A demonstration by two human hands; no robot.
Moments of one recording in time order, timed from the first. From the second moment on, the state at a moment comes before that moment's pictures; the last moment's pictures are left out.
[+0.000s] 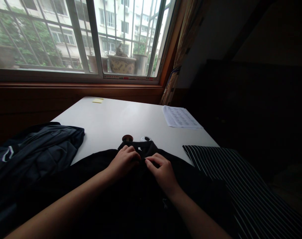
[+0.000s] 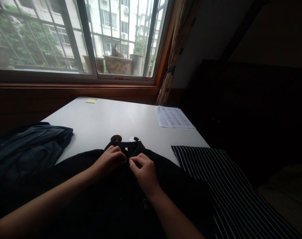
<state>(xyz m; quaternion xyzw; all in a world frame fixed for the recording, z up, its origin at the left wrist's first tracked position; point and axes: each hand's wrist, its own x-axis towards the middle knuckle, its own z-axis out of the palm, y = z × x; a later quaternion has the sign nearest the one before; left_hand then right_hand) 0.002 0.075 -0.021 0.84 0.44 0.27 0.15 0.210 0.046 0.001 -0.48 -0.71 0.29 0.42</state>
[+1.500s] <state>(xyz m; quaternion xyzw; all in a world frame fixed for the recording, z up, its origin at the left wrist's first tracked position) -0.003 0.072 -0.018 0.89 0.39 0.22 0.08 0.208 0.047 -0.003 -0.52 -0.73 0.25 0.37</state>
